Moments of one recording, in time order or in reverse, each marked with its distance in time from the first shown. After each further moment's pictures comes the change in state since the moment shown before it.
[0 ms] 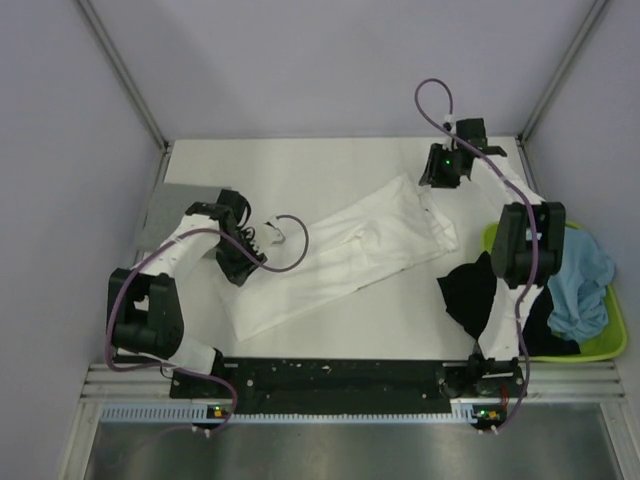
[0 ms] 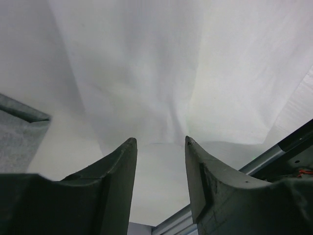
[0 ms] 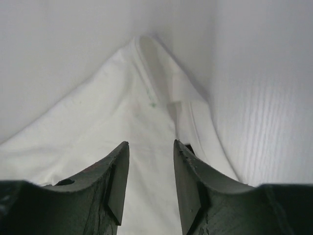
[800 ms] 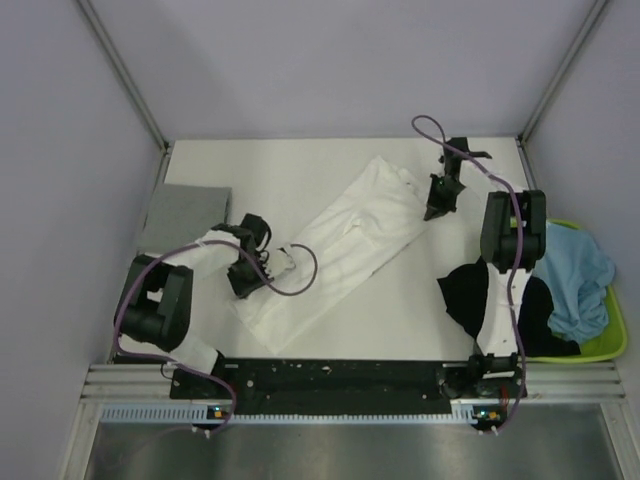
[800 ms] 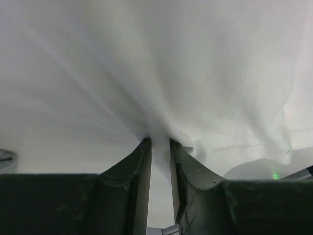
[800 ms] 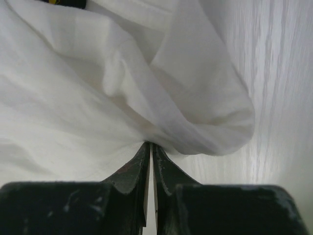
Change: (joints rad) left arm -0.065 0.093 -0.131 0.187 -0.138 -0.029; right arm 0.005 -0.013 -0.164 -0.227 0.122 0.109
